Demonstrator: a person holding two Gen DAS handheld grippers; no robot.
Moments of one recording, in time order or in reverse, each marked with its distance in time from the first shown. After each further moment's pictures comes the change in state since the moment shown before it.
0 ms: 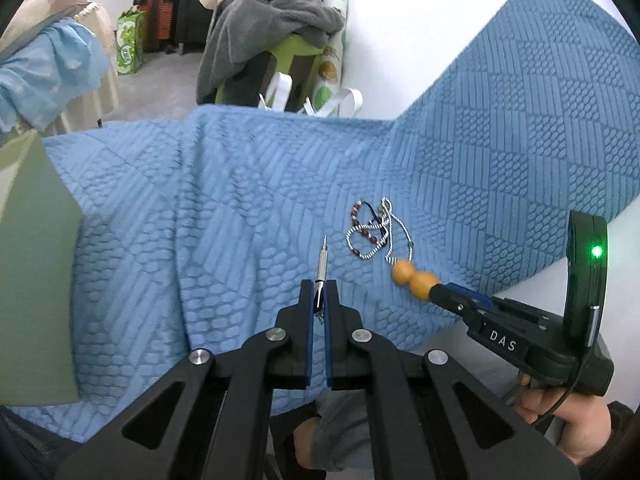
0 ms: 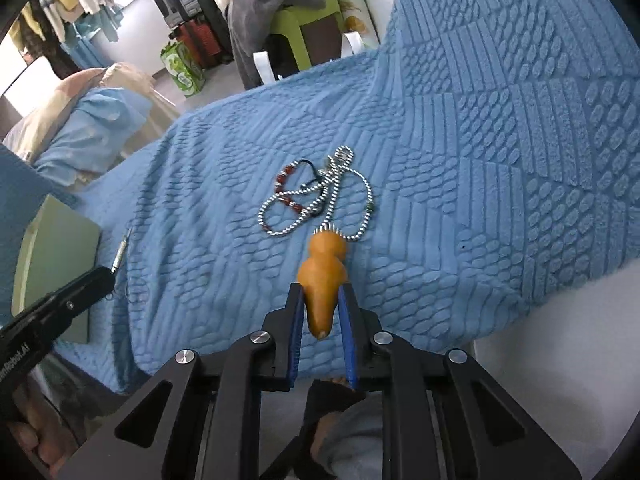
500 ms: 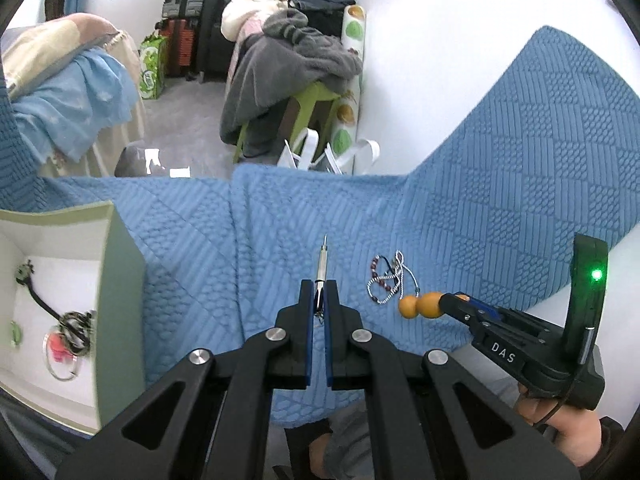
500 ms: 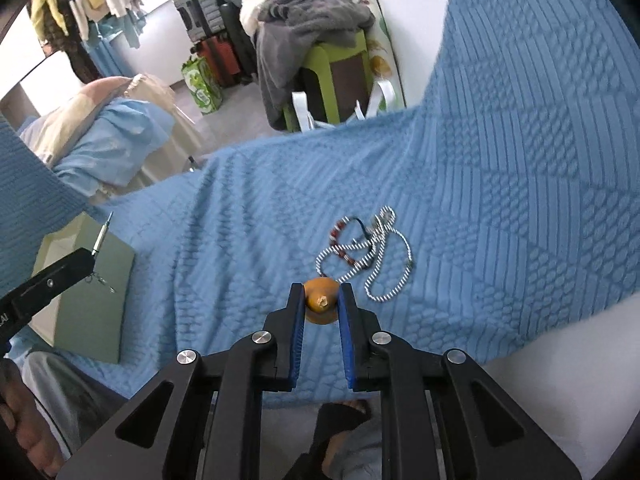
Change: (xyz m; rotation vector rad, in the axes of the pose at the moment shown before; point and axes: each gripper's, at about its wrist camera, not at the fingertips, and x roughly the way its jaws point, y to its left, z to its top) left arm -0.065 0.026 0.037 -0.021 -0.095 0.037; right arm -0.037 0.054 0.031 -0.069 -0.097 -0.003
